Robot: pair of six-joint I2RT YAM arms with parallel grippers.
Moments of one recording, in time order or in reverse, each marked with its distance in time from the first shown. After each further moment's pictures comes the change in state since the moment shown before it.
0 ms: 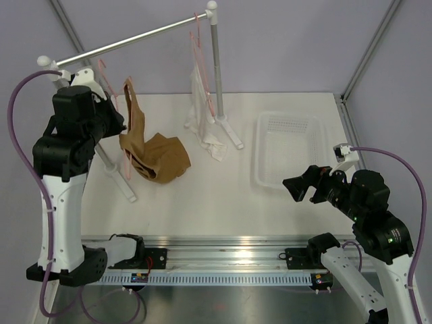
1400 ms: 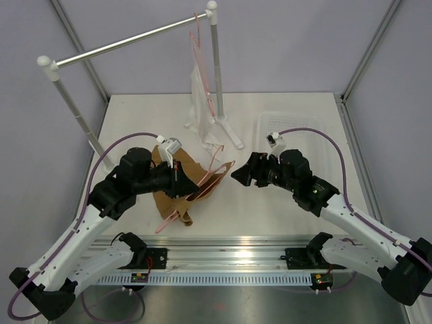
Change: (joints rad) left arm -0.455 -0.411 -0.977 0.500 0.655 -0.182; right arm 0.372 0.444 -0.291 0.741 0.027 0.282
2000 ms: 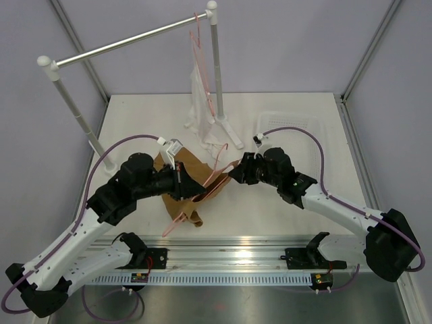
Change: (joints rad) left arm -0.127 -0.031 -0.027 0.124 -0.104 -0.151; right arm 0.002 0.227 -0.055 0.211 0.037 -0.063
